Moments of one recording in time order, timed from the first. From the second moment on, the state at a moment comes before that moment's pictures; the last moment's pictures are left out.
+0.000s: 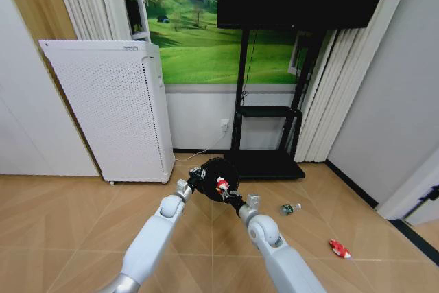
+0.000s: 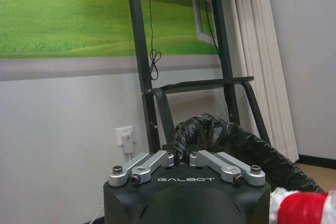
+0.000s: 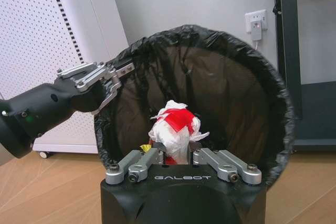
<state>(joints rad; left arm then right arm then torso) 0.68 -1.37 -0.10 -1.27 -0.22 -0.15 0.21 -0.99 1.32 0.15 1.73 0.55 -0.42 0.12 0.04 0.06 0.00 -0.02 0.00</state>
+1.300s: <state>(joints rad) 0.73 -1.27 -0.13 -1.38 -0.26 -0.13 0.20 -1.01 1.31 0.35 1.78 0.55 -0.39 0.20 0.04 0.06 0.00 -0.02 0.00</state>
